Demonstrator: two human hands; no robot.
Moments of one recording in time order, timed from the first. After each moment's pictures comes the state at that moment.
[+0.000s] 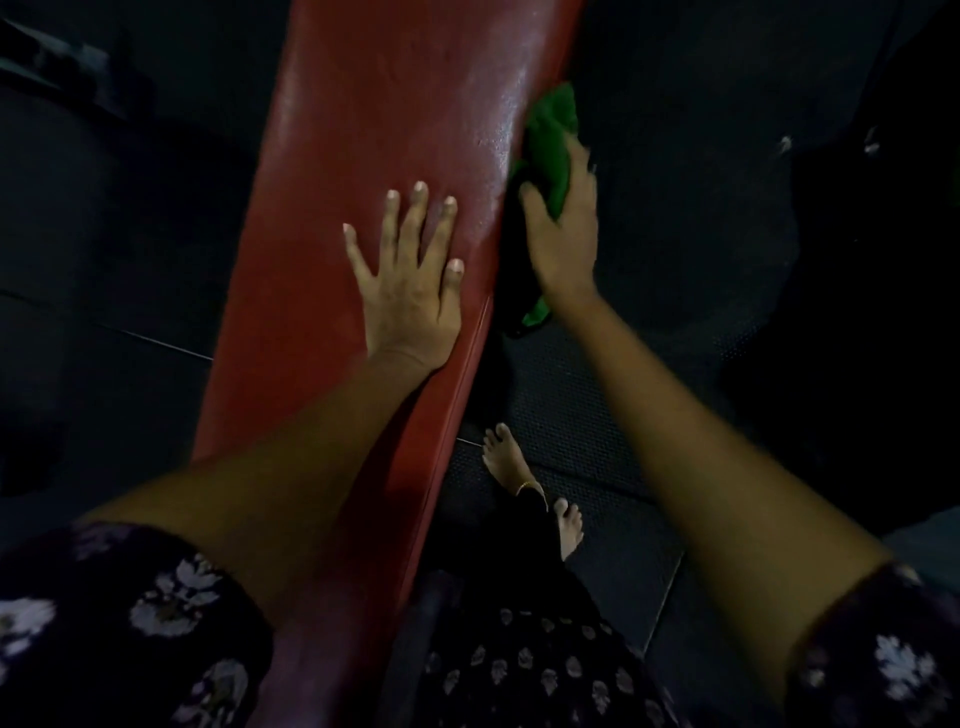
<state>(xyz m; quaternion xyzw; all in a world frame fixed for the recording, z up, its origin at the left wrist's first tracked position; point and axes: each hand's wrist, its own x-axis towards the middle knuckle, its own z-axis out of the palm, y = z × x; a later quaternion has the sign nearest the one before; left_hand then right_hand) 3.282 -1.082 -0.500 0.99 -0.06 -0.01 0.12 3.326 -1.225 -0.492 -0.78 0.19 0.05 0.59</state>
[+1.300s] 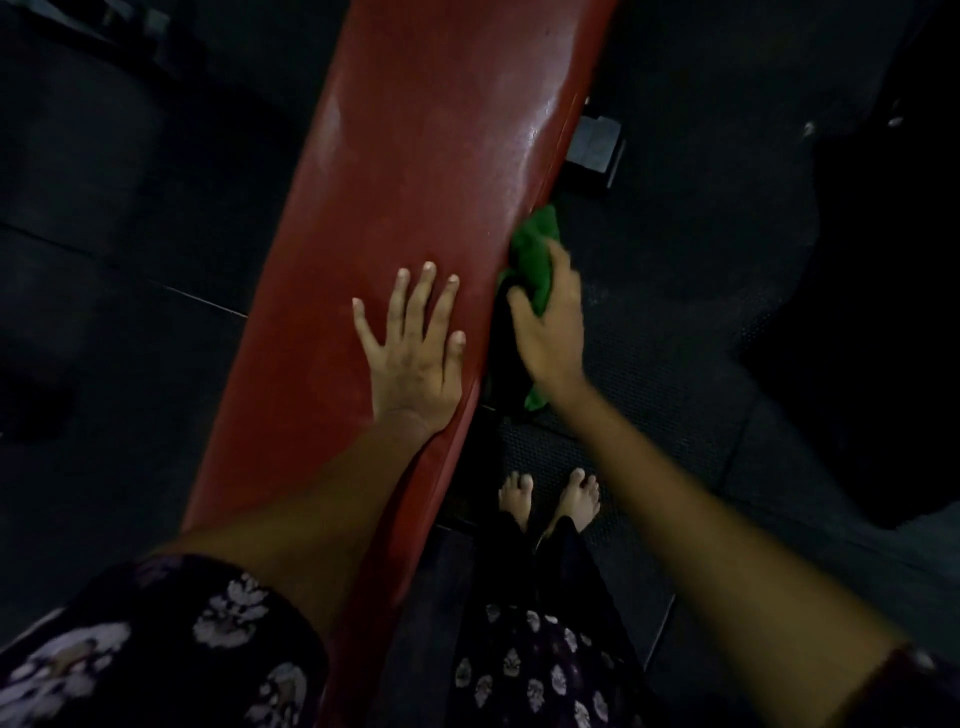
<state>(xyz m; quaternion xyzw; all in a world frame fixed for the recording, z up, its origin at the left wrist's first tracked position) 3.112 -1.033 -0.502 0.99 -0.04 0.03 0.13 3.151 -1.172 -0.491 -0.81 0.17 0.11 0.55</state>
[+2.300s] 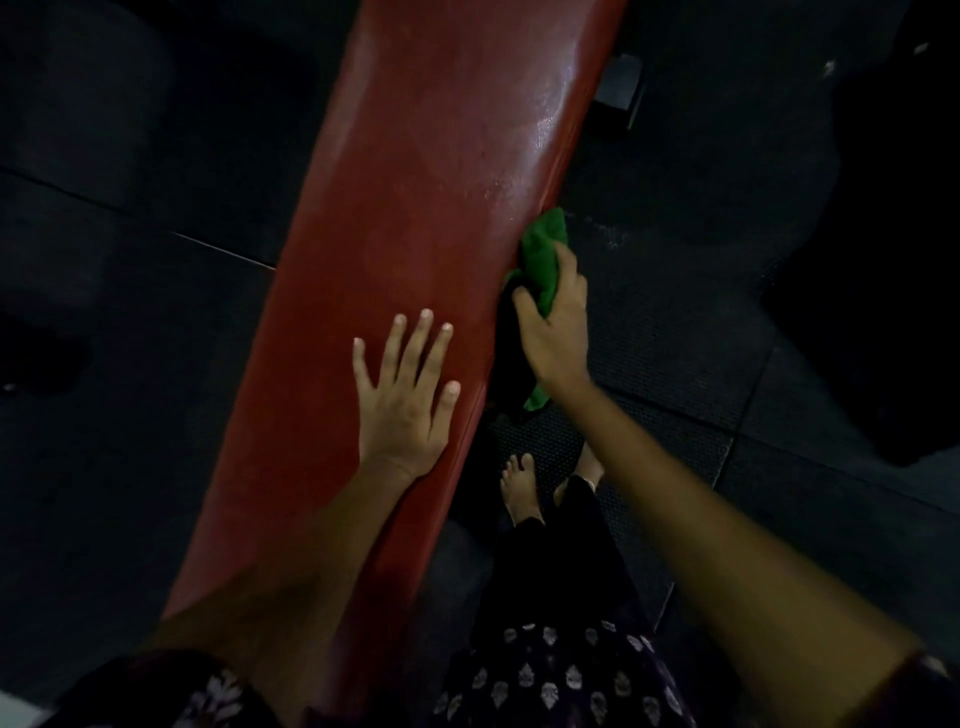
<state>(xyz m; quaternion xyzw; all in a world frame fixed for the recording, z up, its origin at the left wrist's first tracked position) 2.956 -0.971 -0.492 0.99 -0.06 -0.03 0.12 3.036 -1.129 -0.479 -0.81 0.19 0.13 0.54</state>
